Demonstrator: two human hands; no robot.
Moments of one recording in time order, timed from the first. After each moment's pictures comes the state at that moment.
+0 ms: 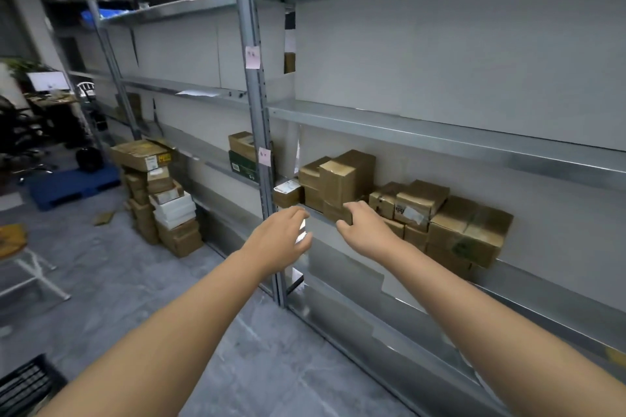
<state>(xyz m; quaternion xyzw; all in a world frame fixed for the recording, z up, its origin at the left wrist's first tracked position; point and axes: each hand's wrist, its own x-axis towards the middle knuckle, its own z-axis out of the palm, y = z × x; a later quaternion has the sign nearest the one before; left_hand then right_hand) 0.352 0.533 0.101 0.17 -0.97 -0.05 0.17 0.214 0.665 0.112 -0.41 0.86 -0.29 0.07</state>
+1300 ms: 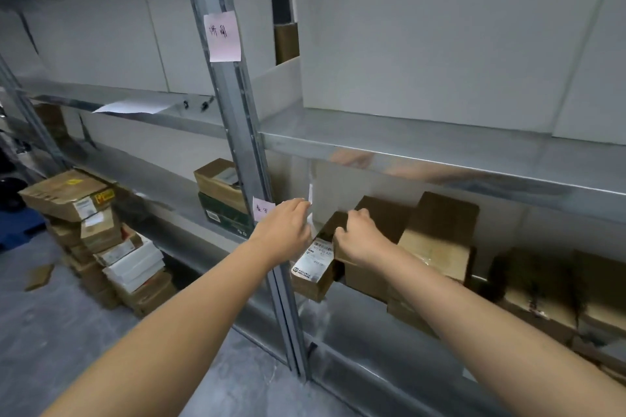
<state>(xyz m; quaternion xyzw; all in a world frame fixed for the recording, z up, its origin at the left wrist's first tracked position) 0.055 0.082 0.065 0.12 -0.98 -0.05 0.12 -0.030 0.232 0.064 -0.29 0.90 -0.28 0.15</state>
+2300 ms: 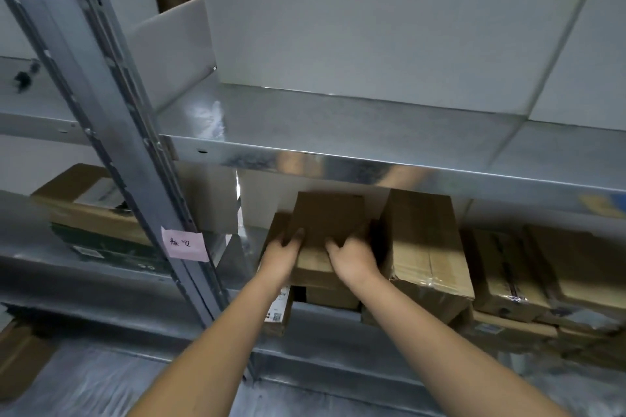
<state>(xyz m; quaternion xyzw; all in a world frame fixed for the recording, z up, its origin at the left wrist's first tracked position) -0.081 0.064 -0.055 0.26 -0.74 -0.62 0.00 -0.098 0.198 -0.008 0.04 0.93 -0.34 0.14</state>
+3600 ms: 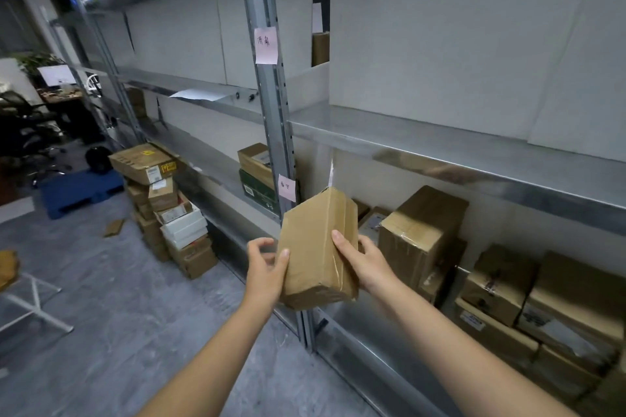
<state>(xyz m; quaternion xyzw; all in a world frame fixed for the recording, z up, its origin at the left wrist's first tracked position) 0.194 0.232 0.028 0.42 -0.68 -0.51 0.32 0.062 0.361 0.059 -0.22 0.66 -0.62 0.37</state>
